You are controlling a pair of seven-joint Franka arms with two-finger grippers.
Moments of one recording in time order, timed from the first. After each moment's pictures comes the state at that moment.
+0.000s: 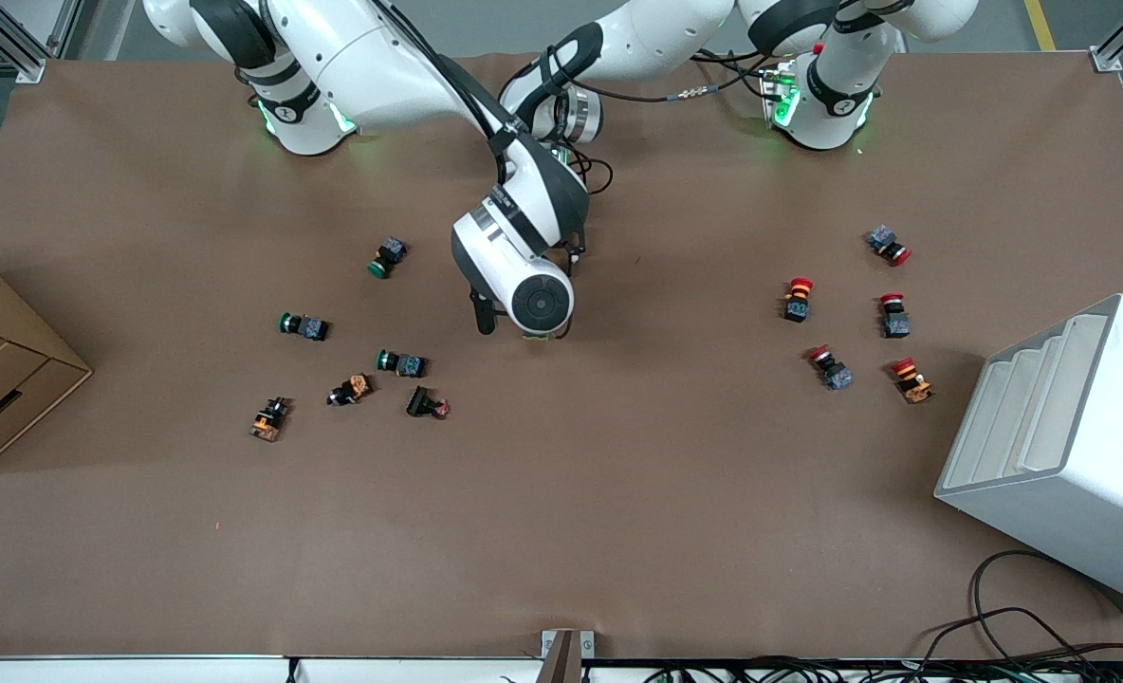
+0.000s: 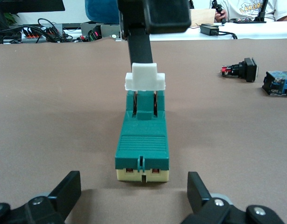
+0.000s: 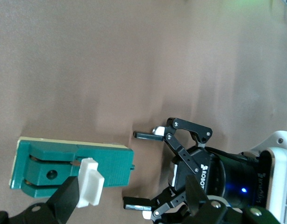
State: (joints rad) left arm -0.92 0.90 -0.47 -1.87 1.87 1.79 -2.60; right arm 0.76 0.80 -0.01 -1.31 0.29 1.62 2.06
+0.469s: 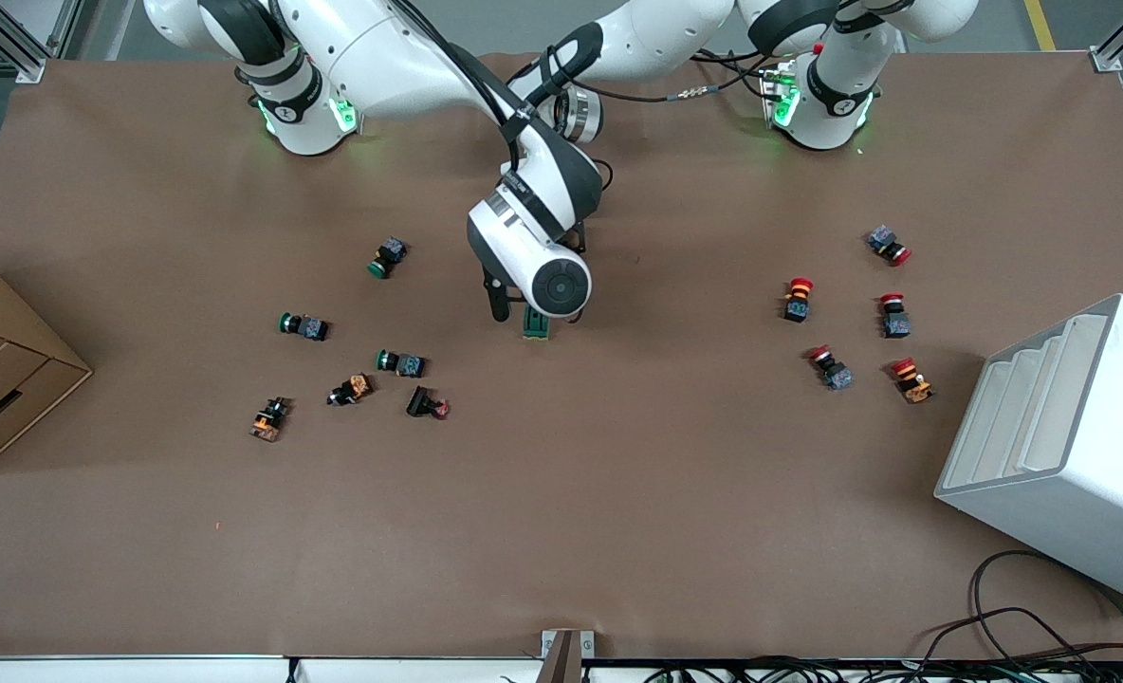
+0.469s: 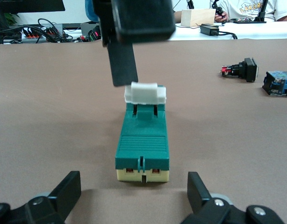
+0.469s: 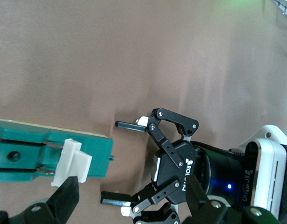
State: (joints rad) left arm -0.92 0.90 -0.47 -1.87 1.87 1.79 -2.60; right arm 0.79 0.80 0.00 -1.32 0.29 1.61 2.06
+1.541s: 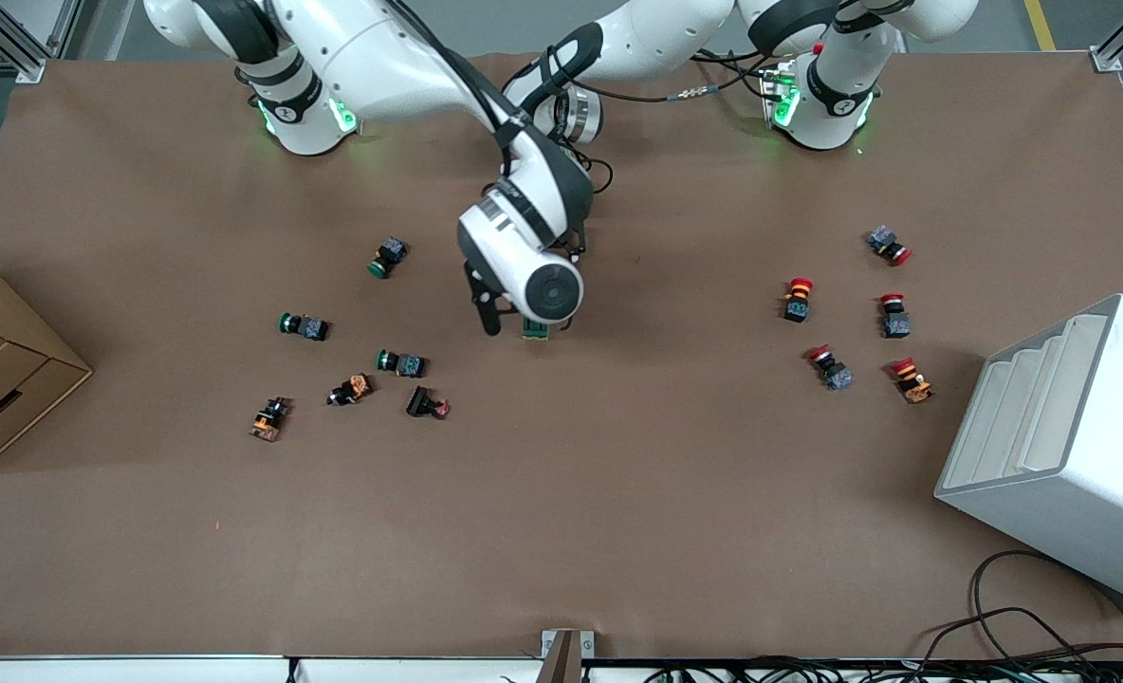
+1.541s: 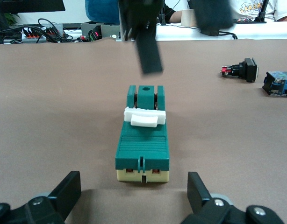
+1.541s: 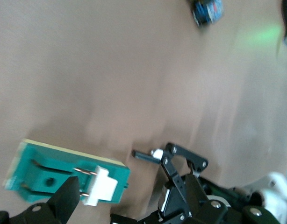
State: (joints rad) left arm -0.92 0.90 -0.47 -1.87 1.87 1.79 -2.60; right arm 0.75 0.77 -0.03 -1.31 0.21 1.58 1.84
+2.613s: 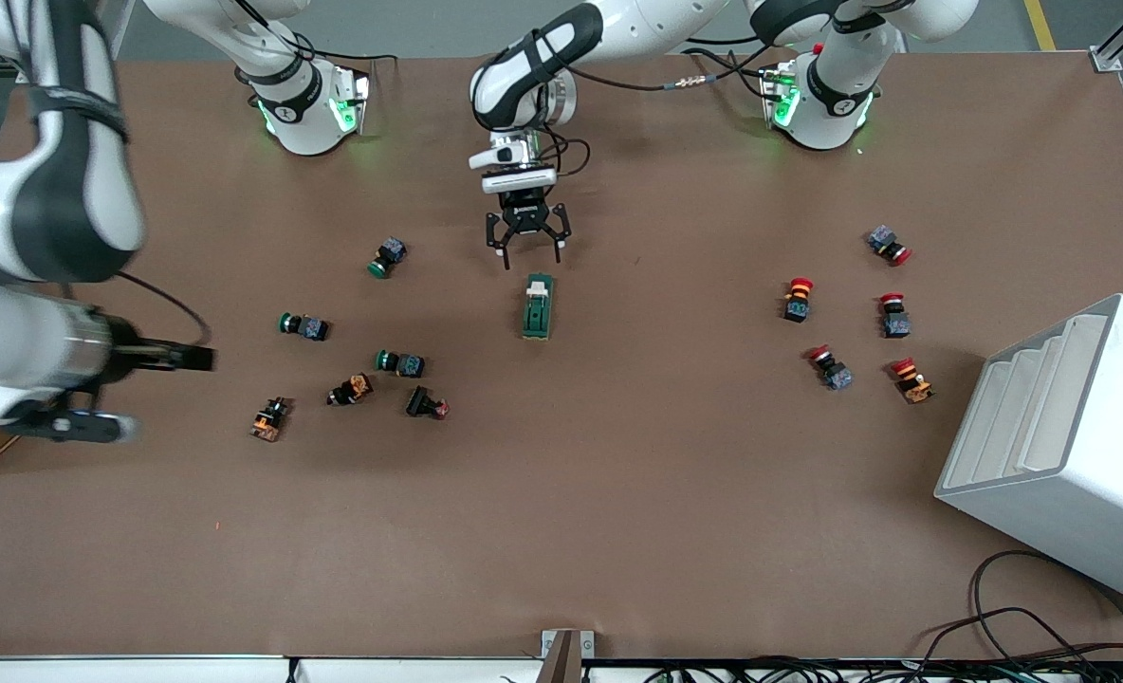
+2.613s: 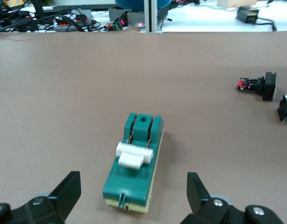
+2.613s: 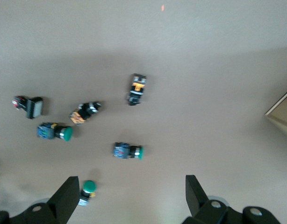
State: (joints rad) left arm -0.91 0.84 -0.52 -1.69 1.52 1.79 -2.34; right arm 0.05 0.41 -0.05 -1.28 -0.01 1.47 0.03
